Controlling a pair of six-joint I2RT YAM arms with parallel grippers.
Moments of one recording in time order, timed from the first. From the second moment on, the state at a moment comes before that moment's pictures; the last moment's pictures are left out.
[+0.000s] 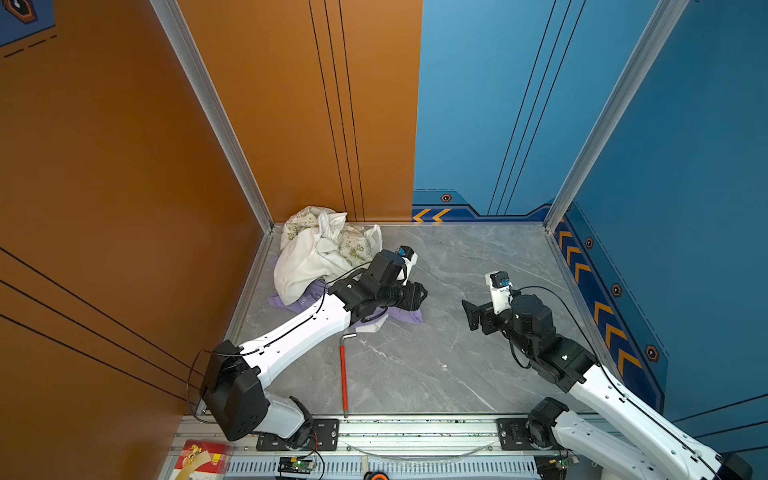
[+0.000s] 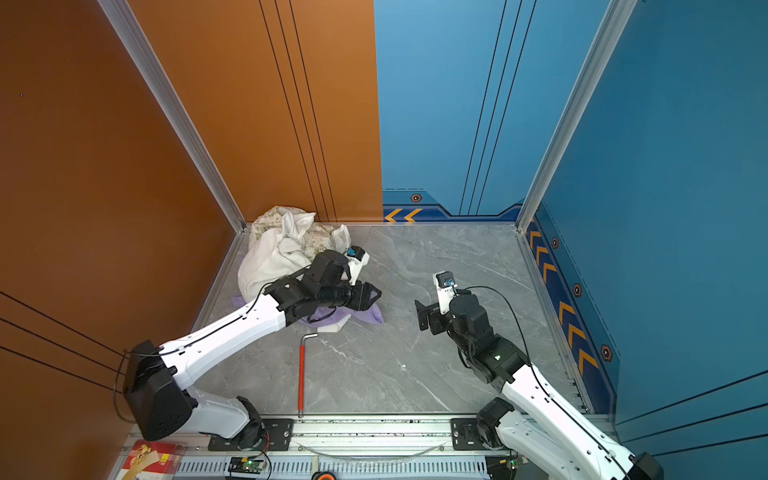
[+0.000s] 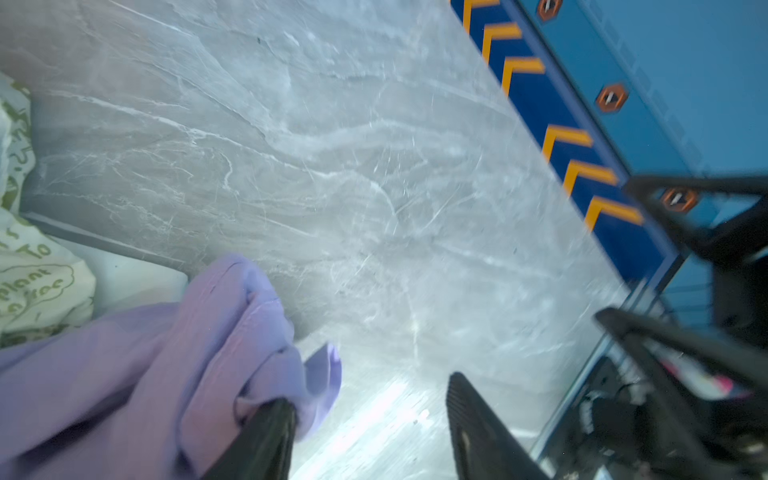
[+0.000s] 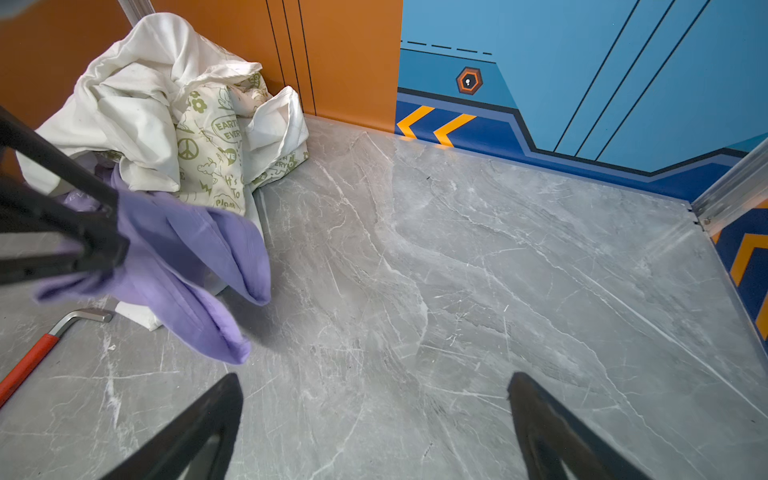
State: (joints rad) left arm -0.74 1.45 1.21 -0.49 0.12 -0.39; right arm 0.60 0.78 0.66 -0.30 0.23 0.10
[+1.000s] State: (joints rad) left arm -0.12 1.05 0.54 -0.10 0.20 -1.00; right arm 0.59 0.78 0.66 -0.30 0.19 0.10
